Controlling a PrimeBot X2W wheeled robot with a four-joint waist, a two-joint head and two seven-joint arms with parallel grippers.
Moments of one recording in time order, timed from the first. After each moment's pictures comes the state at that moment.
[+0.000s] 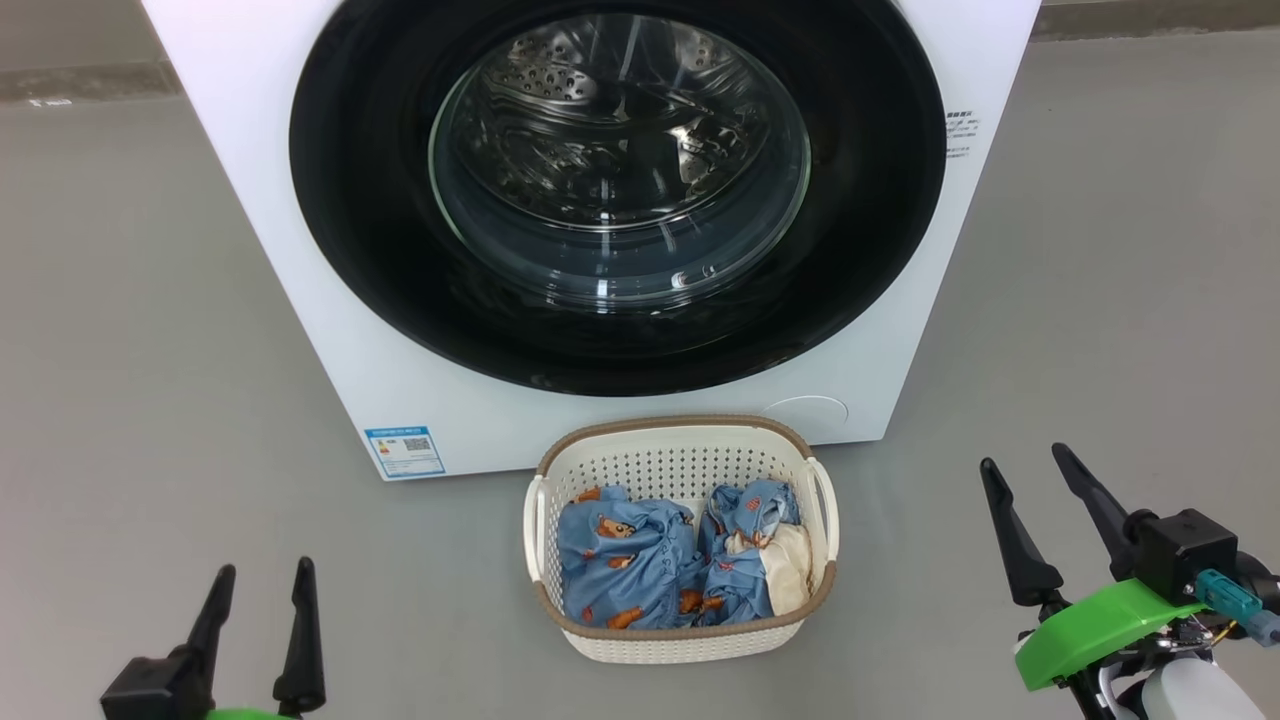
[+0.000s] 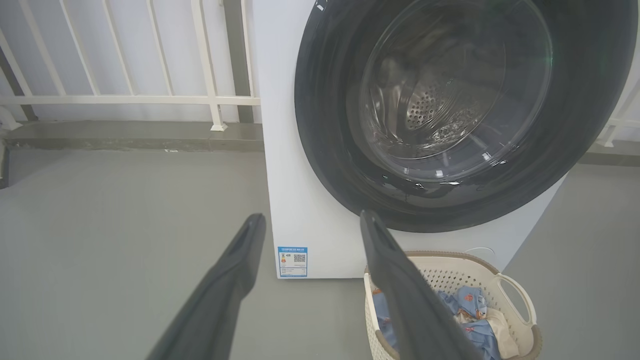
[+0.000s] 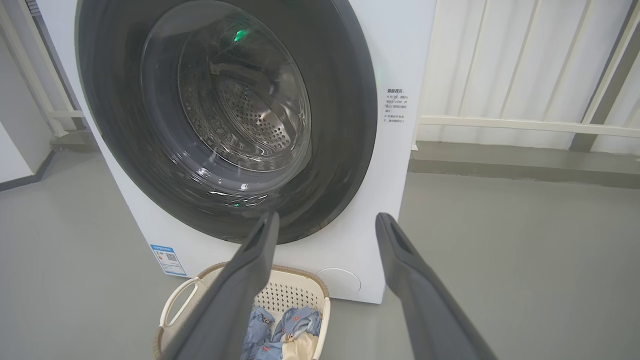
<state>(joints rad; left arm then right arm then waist) -0.07 0.12 0.02 0.37 -0.23 -0.13 -0.24 -0.13 -0.22 0.13 0.34 0.30 0.13 -0.24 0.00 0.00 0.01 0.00</state>
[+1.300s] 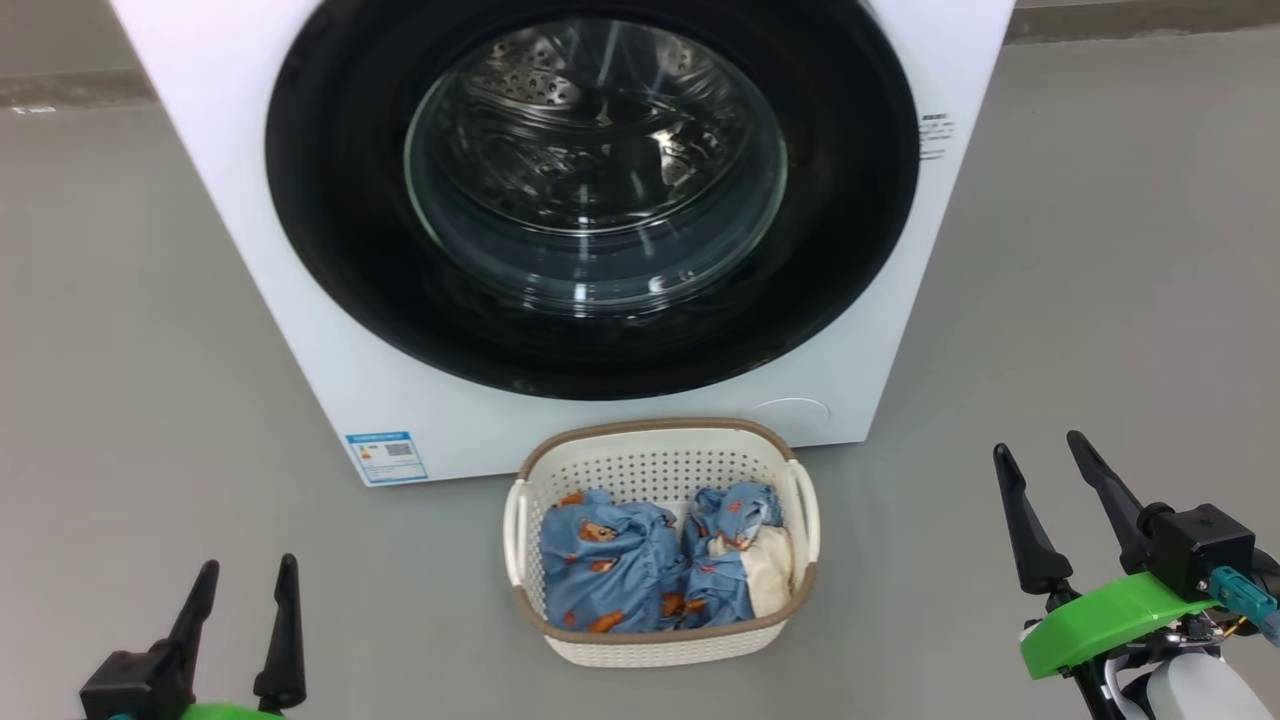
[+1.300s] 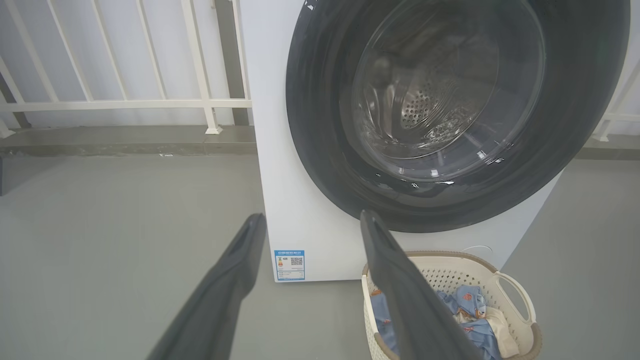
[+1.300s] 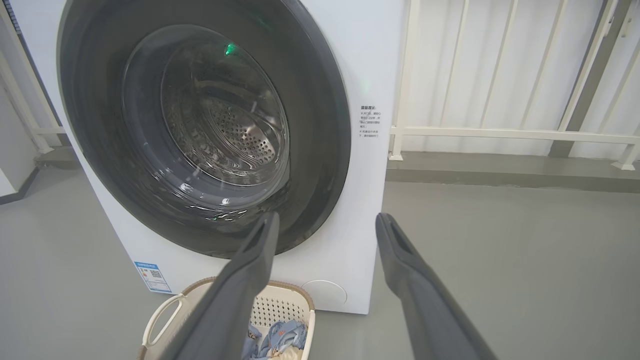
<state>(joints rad) -0.10 0.11 0.09 0.42 -0.18 -0.12 -0.25 -0.13 -0.20 0.08 0.32 0.27 0.13 -0.25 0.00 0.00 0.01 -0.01</state>
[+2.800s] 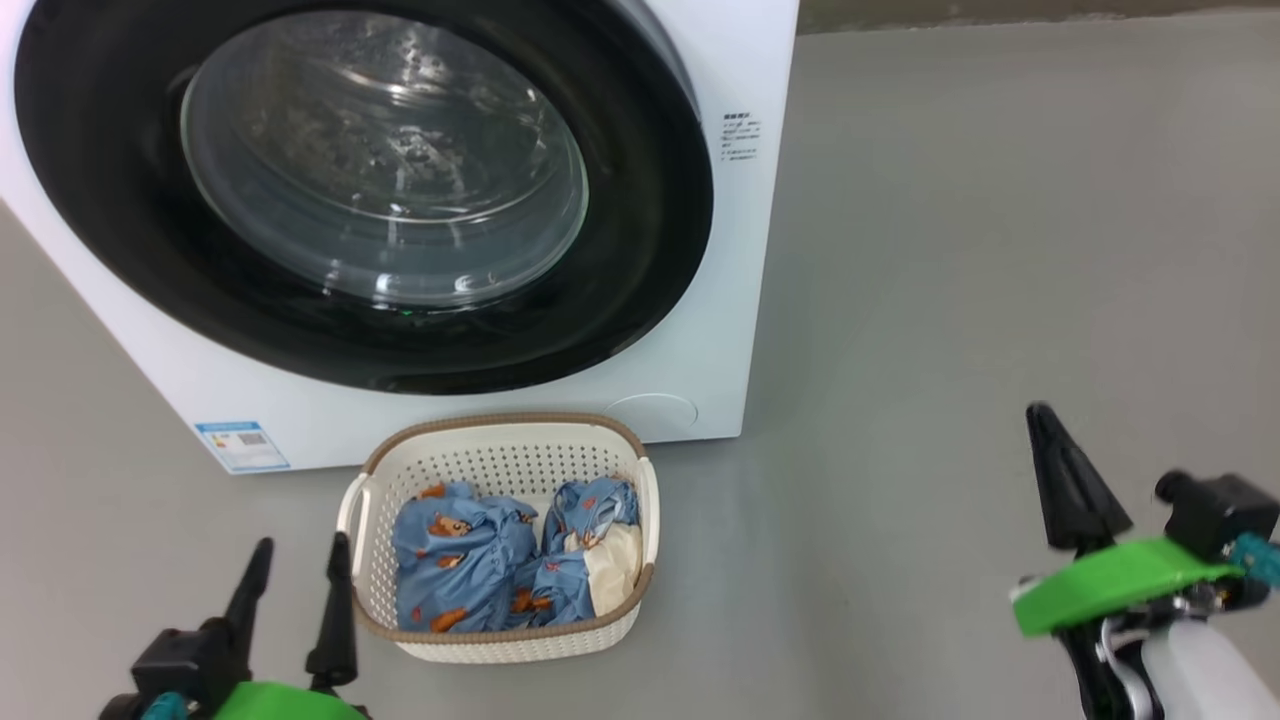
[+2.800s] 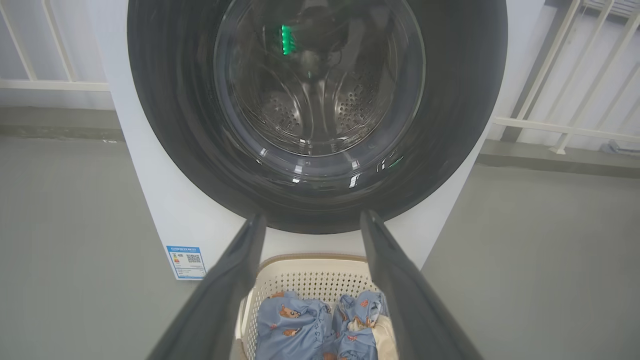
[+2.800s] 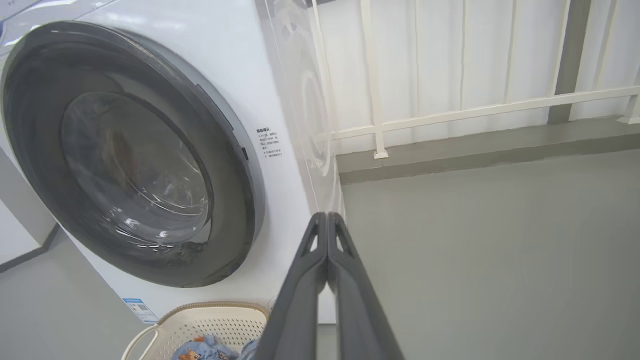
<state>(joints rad) -0.14 0.05 0.06 0.42 -0.19 -0.13 -0.25 -0.17 -0.19 0.10 0.33 0.44 0.13 -0.25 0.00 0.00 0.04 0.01</state>
